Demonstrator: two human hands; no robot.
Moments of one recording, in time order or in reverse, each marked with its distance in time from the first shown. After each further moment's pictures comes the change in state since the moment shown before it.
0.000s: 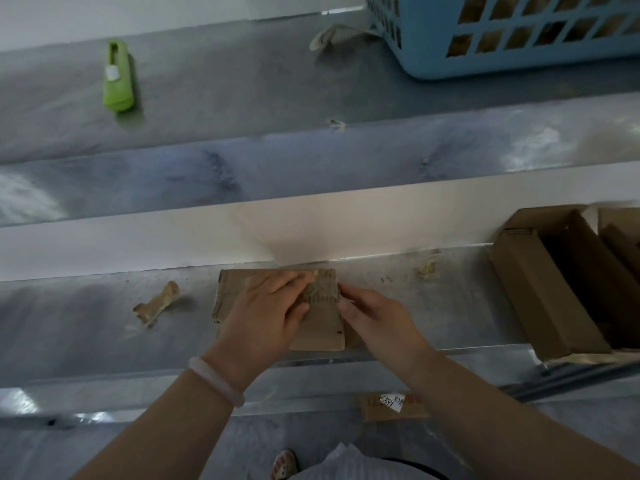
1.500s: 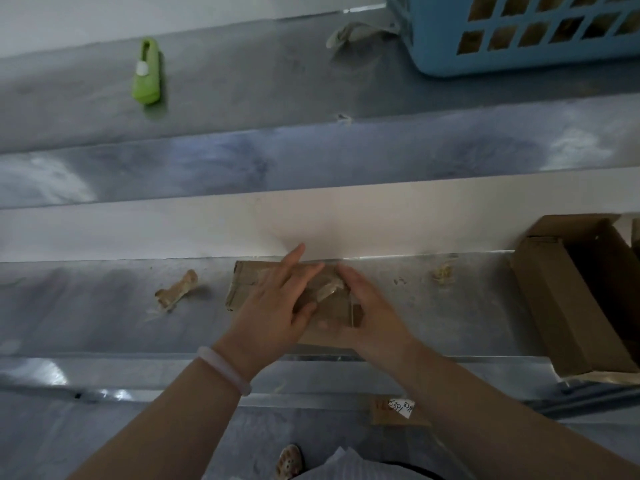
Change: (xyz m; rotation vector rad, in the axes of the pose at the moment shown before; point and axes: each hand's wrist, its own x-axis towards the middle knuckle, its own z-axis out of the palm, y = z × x) left_hand -0.007 0.000 0.000 -0.165 -0.014 -0.033; right_hand 0.004 -0.010 0.012 -0.075 -0.146 -0.205
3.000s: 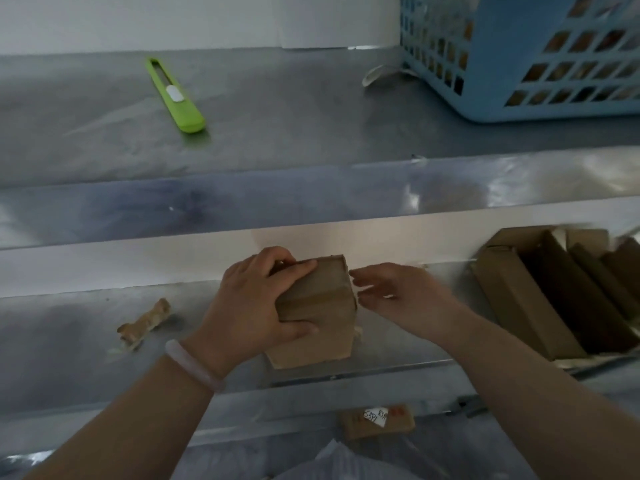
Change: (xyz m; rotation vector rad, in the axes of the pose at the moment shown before) left_hand 0.030 -0.019 -0.050 0.155 -0.026 0.162; right_hand 0.013 -0.044 -0.054 -0.364 0.112 0.108
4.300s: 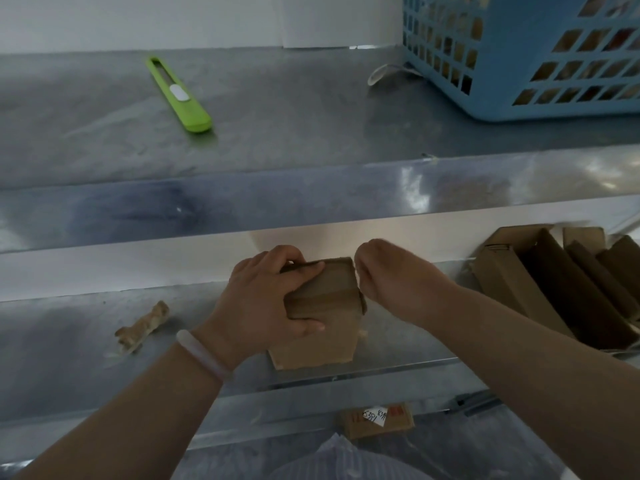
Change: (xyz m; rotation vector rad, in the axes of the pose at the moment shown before) left_hand 0.010 -0.002 0.005 -0.029 0.007 0.031; right_hand 0.026 -0.014 -0.004 -0.678 0.130 -0.442
